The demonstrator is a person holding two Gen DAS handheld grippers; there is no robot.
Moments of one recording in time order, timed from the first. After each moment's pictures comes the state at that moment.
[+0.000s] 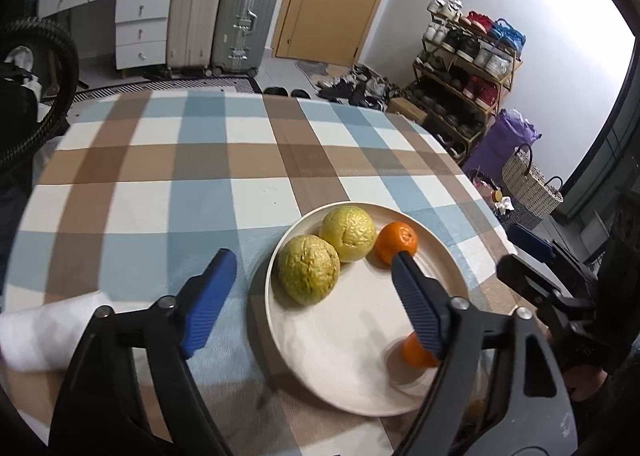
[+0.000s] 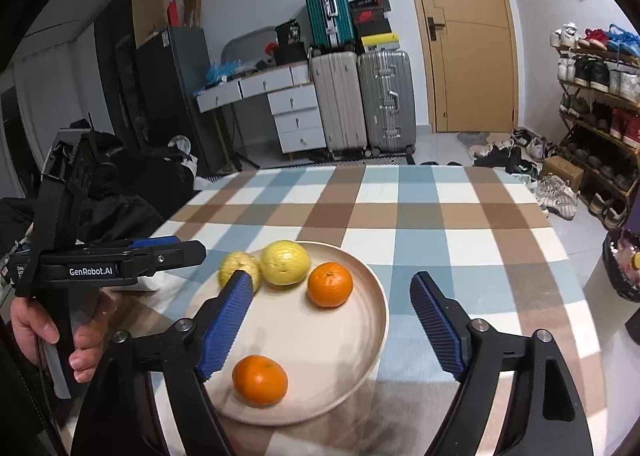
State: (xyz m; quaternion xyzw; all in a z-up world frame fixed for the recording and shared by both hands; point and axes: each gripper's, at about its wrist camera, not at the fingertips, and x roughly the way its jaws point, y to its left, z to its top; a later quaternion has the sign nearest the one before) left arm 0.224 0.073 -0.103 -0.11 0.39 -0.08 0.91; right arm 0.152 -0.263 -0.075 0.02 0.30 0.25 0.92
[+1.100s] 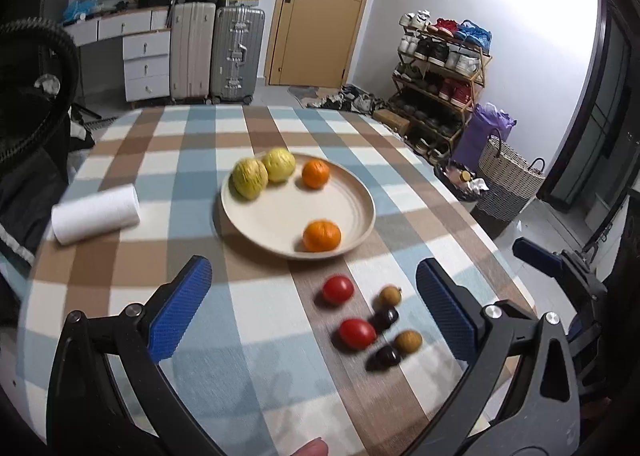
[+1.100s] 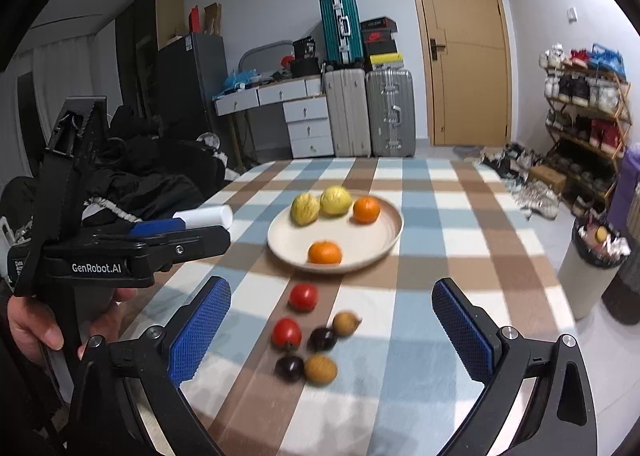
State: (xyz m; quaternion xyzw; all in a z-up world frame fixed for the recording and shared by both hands) left arm 0.017 0.000 -0.060 -0.08 0.34 -0.08 0.93; right arm -0.048 -0.293 -0.064 0.01 0.27 0.25 0.93
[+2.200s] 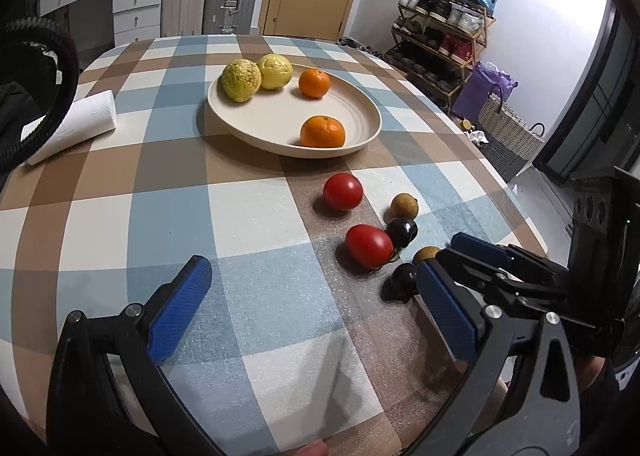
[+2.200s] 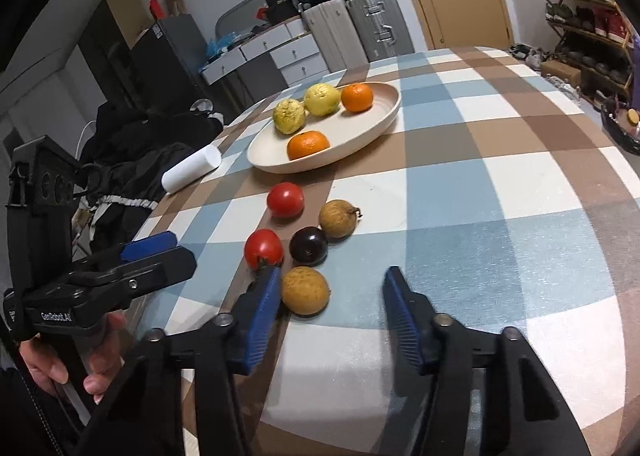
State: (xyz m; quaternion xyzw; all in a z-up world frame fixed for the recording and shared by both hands) left arm 0.016 -0.002 -0.138 -0.08 0.42 -0.10 0.90; right arm -0.011 -0.301 -0.154 0.10 0.40 0.27 0.87
